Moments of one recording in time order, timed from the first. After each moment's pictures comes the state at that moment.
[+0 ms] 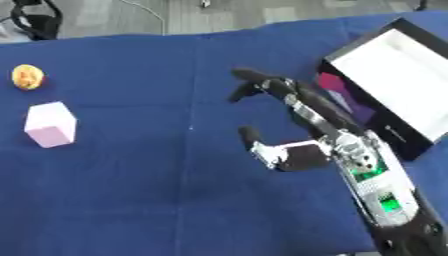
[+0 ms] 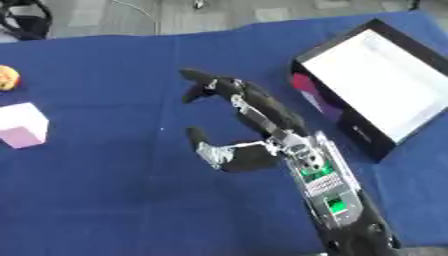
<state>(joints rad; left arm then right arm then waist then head) -0.06 0.72 0.30 -1.61 -0.61 0.14 -0.18 -0.40 -0.15 0.32 -1.87 0.43 -0.33 0.31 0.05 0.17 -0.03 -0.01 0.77</state>
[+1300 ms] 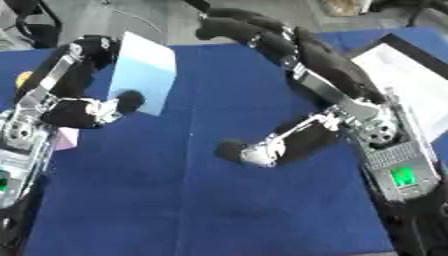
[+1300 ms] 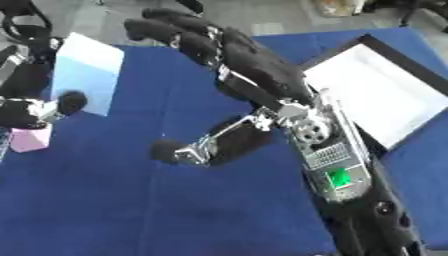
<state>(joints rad) -0.44 0.31 -0.12 -1.79 0.03 -0.14 -0.42 -0.58 -0.14 0.35 -1.98 0.56 -0.32 0.33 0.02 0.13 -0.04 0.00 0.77</state>
